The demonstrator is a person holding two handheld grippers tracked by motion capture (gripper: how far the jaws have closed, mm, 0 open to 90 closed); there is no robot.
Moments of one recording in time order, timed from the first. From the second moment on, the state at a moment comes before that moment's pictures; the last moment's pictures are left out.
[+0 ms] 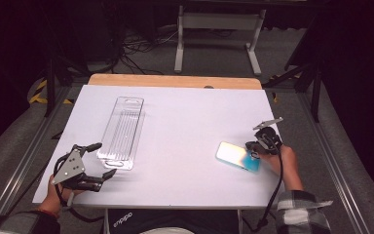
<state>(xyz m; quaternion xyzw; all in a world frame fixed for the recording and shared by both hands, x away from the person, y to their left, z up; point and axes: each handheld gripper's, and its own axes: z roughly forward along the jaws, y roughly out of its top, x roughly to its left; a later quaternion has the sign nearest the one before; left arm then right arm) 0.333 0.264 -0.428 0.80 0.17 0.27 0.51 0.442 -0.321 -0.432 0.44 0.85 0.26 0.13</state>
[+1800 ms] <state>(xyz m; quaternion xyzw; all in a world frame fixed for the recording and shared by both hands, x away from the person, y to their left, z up) 0.331 0.257 -0.430 0.82 0.15 0.27 0.48 0.397 -0.277 -0.425 0.33 0.94 0.06 0.05</state>
